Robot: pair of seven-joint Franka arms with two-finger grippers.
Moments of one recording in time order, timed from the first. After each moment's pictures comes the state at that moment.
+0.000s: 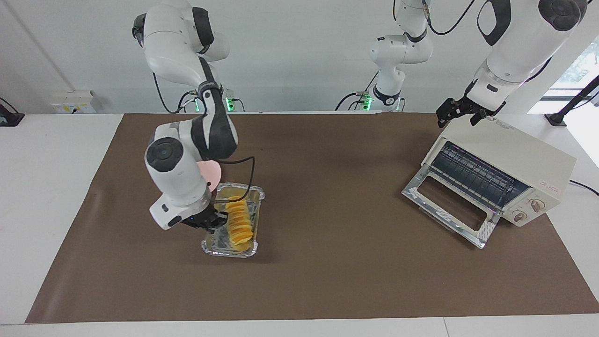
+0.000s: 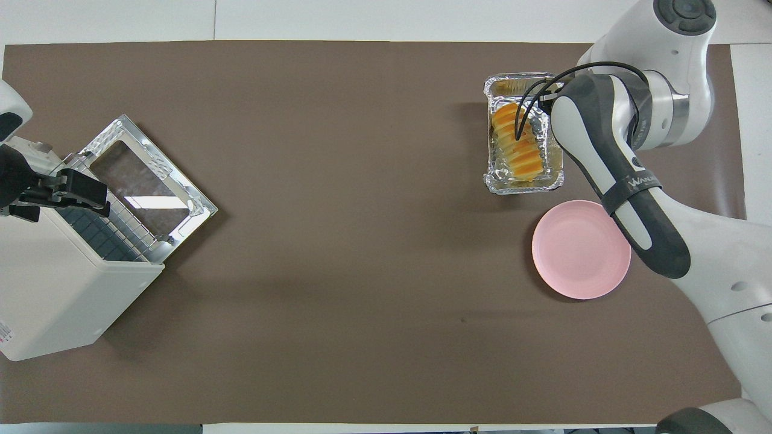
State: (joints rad) left arm -0.06 0.01 -0.03 -1.58 0.01 1.43 -0.08; right arm 0.04 0.64 0.05 -1.31 -0.02 1.98 0.11
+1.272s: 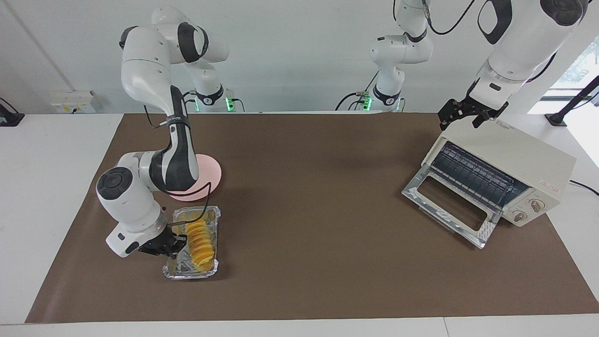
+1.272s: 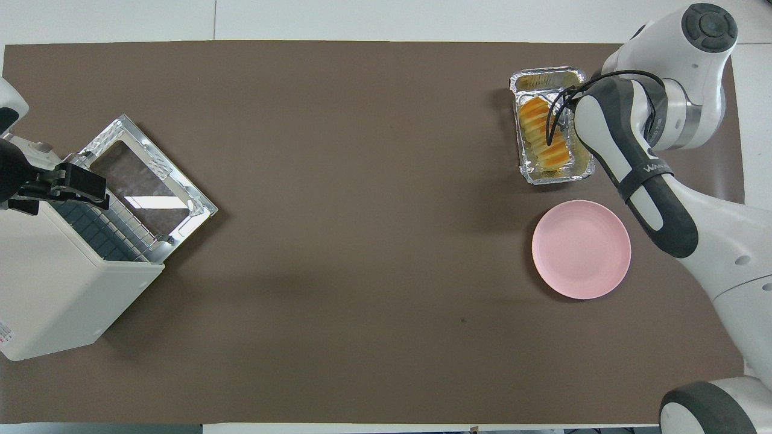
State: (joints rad) left arm -0.06 0.01 -0.03 -1.58 0.01 1.47 -0.08; right arm -0.03 0.71 0.05 -1.31 -0.02 2.13 -0.09
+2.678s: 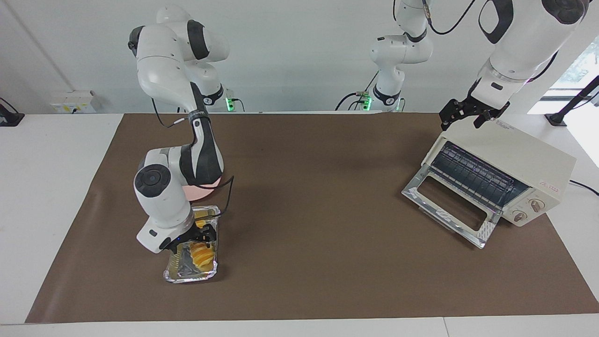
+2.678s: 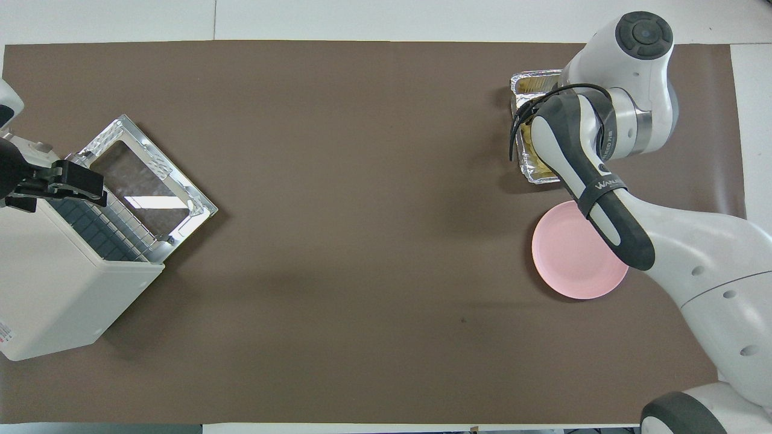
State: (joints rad) left arm -0.06 0.00 -0.03 -1.58 0.01 1.47 -0.08; right arm 0.06 0.70 0.05 -1.39 -0.10 2.16 -0.03
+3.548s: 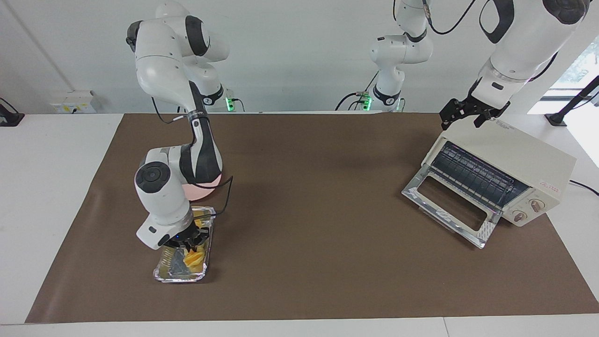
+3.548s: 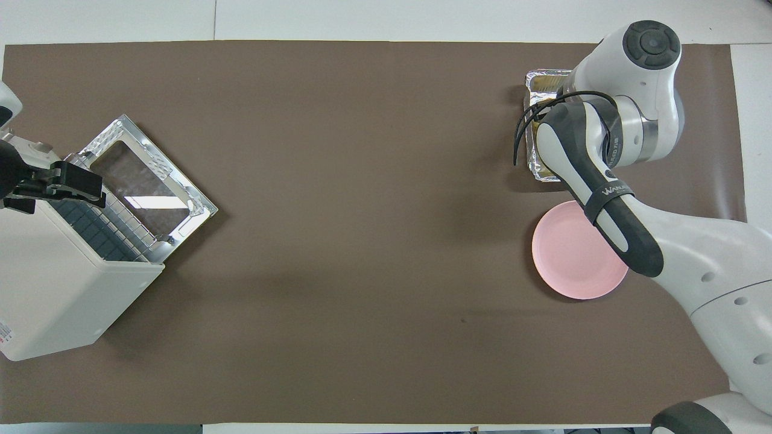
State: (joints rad) left arm -0.06 0.00 -0.03 -1.58 0.01 1.47 -0.08; right arm 0.05 0.66 0.05 -1.40 -0.10 2.11 -0.01
